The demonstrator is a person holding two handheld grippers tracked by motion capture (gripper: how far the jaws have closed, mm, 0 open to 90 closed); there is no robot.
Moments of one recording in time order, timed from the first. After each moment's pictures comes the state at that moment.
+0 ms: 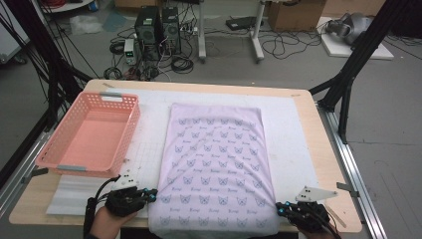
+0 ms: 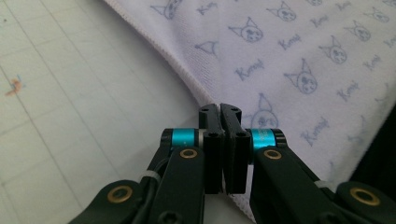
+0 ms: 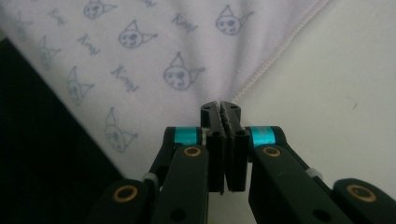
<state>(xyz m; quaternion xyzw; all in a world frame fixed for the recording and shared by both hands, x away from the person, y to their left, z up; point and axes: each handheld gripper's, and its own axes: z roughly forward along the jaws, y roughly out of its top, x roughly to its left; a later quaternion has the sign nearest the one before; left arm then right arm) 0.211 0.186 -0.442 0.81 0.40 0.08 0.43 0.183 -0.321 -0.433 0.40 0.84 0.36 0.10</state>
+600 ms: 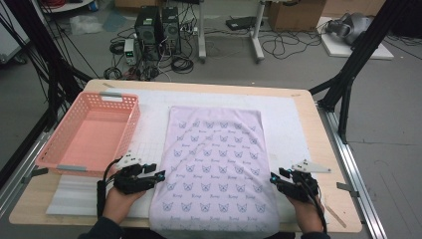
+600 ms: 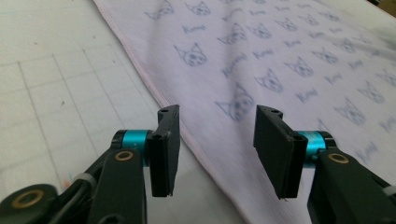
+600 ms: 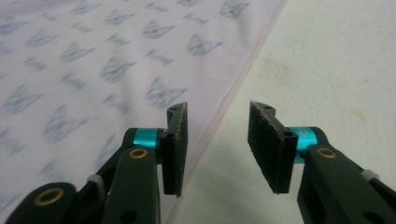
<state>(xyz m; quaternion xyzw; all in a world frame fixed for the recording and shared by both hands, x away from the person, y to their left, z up) 0.277 0.177 -0.445 0.75 0.44 0.11 0.47 0.257 -0.311 -0.436 0.49 0.75 0.39 0.20</state>
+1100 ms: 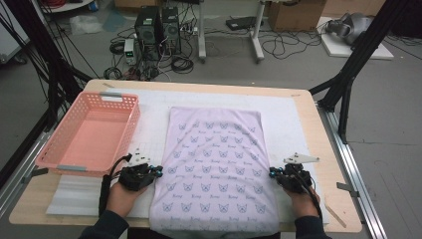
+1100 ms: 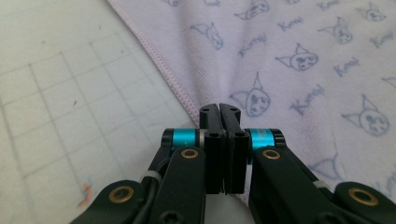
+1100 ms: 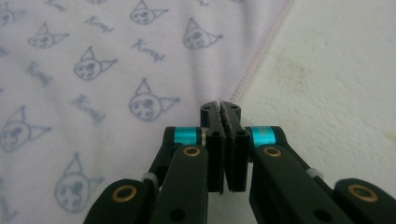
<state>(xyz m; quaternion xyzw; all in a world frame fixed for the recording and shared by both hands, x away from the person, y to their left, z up) 0.275 0.172 -0.444 0.80 0.42 0.15 0.40 0.279 -0.308 -0.442 0.47 0.79 0.35 0.17</state>
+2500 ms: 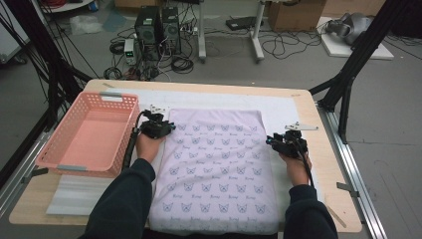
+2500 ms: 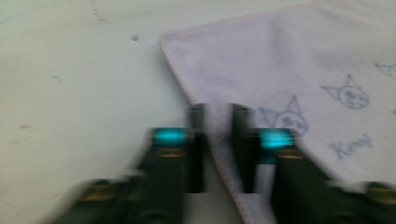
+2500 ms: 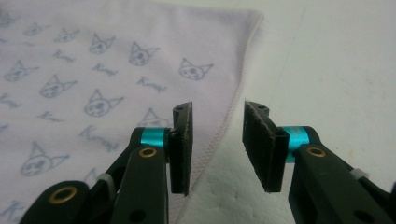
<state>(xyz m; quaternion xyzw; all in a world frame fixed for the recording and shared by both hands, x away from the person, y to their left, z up) 0.442 0.142 -0.451 0.75 0.49 0.21 0.39 0.377 -0.318 -0.435 0.49 0.74 0.41 0.21</state>
